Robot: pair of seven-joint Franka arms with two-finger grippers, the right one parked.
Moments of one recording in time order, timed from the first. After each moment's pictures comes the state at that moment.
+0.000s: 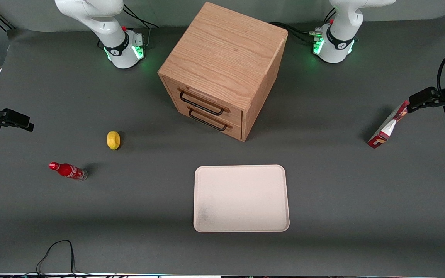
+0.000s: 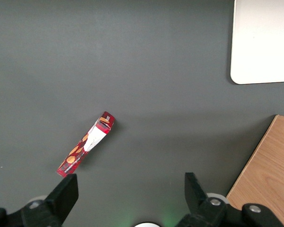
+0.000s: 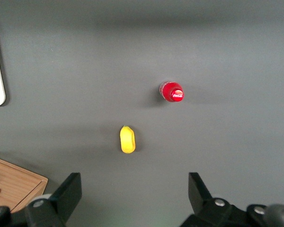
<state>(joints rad) -0.01 0.07 0.02 -1.49 -0.01 1.46 0.04</state>
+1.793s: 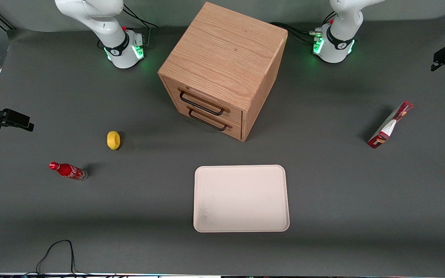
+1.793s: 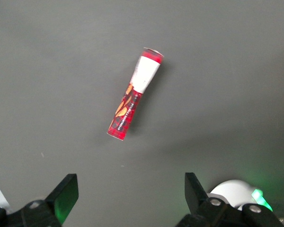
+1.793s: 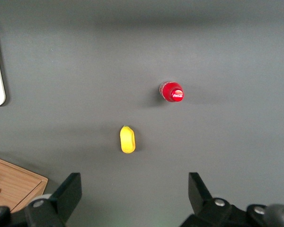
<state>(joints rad) 0.33 -0.39 0.05 -2.20 0.07 1.74 0.81</state>
